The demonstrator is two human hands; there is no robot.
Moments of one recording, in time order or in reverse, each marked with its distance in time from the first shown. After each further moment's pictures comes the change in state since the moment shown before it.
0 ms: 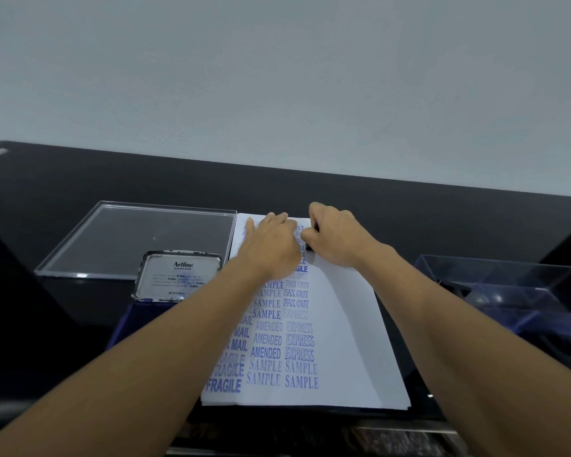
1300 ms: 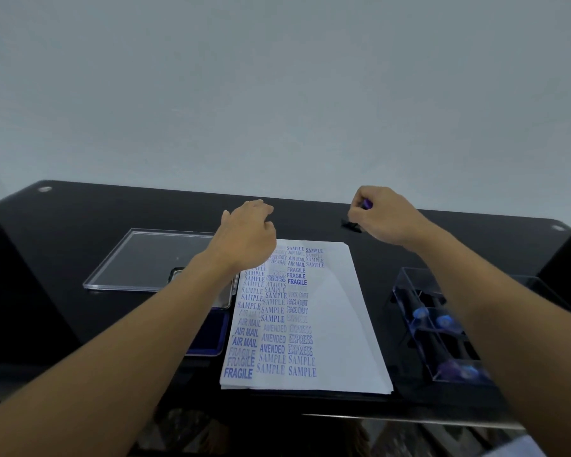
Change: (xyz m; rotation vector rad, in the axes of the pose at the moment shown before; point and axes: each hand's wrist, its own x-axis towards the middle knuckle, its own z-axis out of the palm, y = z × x) left_hand -0.072 0.013 -0.104 -0.155 0.169 -0.061; right_hand -0.044 0.001 -0.103 0.173 0.161 0.074
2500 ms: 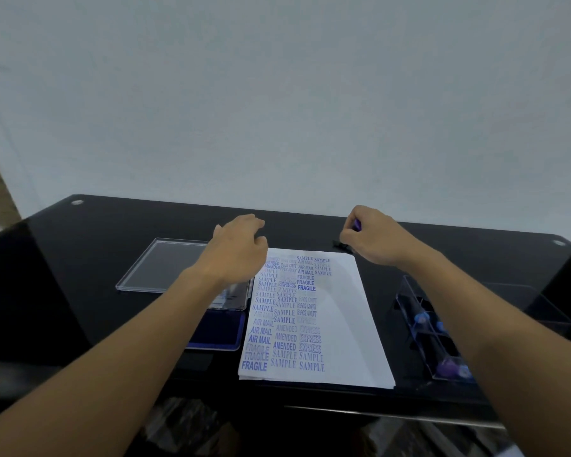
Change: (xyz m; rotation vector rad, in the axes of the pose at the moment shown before) left_hand -0.041 -0.014 -0.028 -0.026 0.043 -0.029; right_hand -0.034 -0.029 0.007 -0.019 -0.066 -0.031
